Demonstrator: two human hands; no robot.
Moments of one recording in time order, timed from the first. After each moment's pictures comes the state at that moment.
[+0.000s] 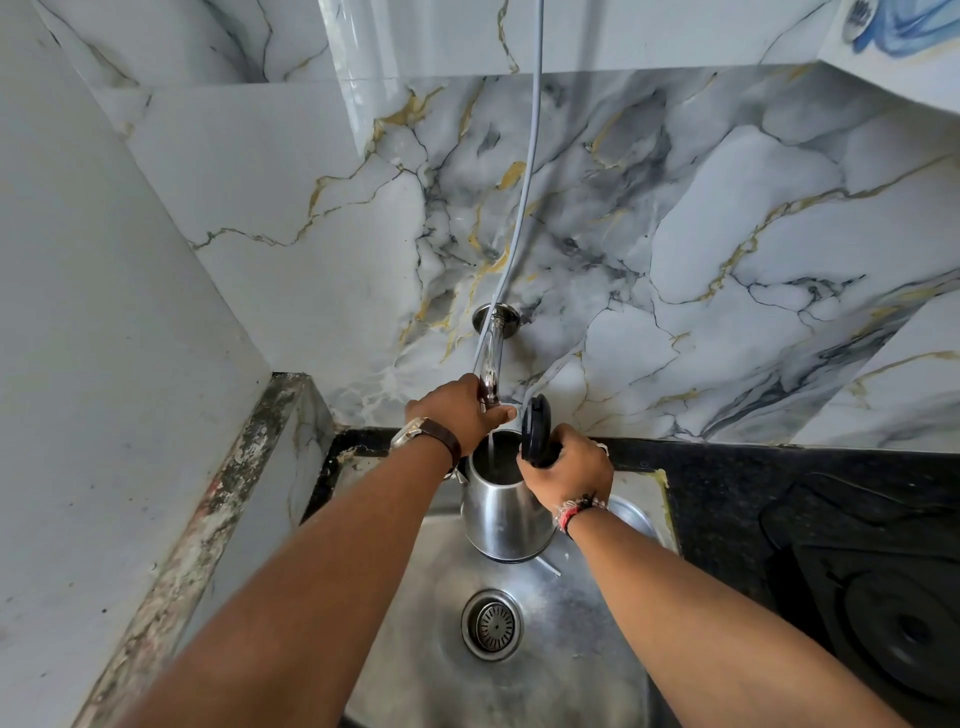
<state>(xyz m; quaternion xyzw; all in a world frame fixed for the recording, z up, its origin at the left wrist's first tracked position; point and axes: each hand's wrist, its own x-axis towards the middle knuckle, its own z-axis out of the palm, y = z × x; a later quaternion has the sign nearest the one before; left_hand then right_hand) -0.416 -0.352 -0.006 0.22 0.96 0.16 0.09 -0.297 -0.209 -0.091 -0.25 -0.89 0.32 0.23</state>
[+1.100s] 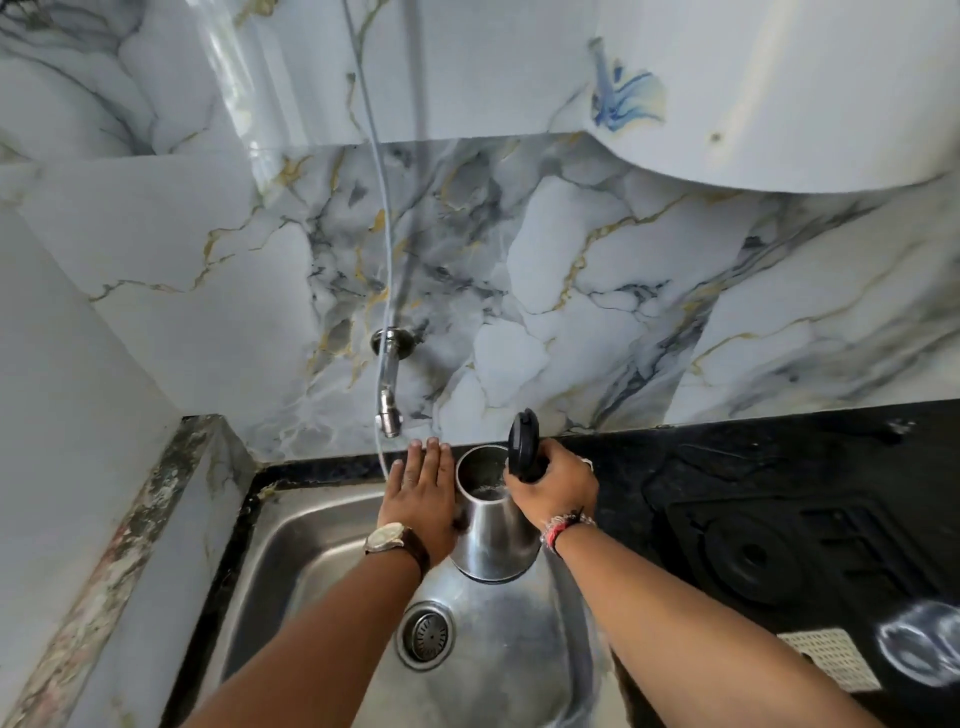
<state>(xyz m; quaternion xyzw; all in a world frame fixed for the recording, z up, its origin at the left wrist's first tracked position) -0.307 -0.385 -0.058 0.31 0.95 -0.03 0.06 -0.238 -0.199 -0.072 -0.29 -0.86 0.33 0.25</state>
